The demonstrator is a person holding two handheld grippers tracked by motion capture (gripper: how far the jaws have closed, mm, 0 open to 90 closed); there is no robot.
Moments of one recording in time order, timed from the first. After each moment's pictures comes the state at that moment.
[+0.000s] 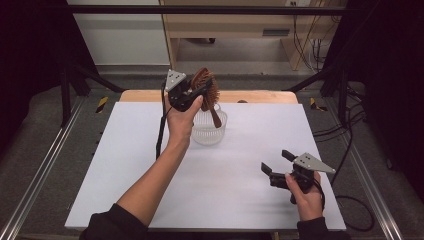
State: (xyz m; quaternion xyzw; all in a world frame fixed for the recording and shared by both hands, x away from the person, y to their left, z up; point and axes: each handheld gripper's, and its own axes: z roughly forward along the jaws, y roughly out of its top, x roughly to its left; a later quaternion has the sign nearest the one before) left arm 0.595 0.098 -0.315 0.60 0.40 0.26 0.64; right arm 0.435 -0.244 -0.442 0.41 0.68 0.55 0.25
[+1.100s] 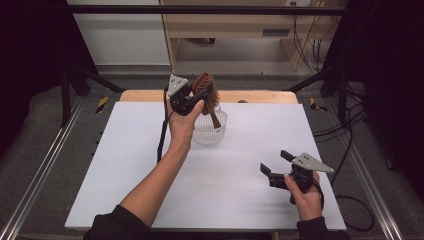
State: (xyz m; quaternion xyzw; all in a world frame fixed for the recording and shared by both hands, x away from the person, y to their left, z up) left arm 0.598 0.095 -0.334 0.60 0.40 0.26 0.64; right arm 0.436 -0.242 -0.443 0.41 0.69 0.55 0.24
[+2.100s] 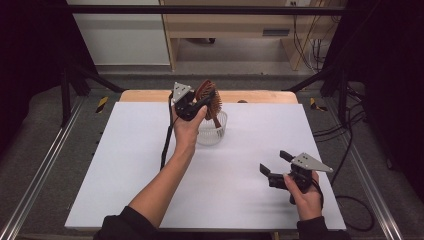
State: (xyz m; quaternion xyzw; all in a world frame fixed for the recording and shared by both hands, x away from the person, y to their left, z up) left arm 0.603 0.089 -0.361 0.60 0.41 0.25 0.64; right arm 0.437 -0.242 -0.445 0.41 0.69 0.55 0.24
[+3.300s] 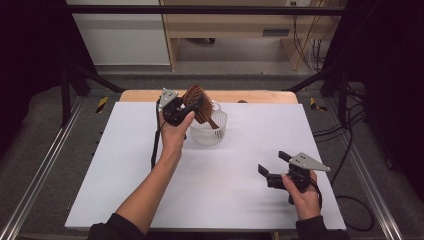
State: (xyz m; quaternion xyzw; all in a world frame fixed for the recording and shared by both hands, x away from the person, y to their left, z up) left arm 0.600 0.125 -0.377 0.61 0.41 0.24 0.63; right arm 0.440 -0.238 -0.448 0.41 0.70 0.54 0.23
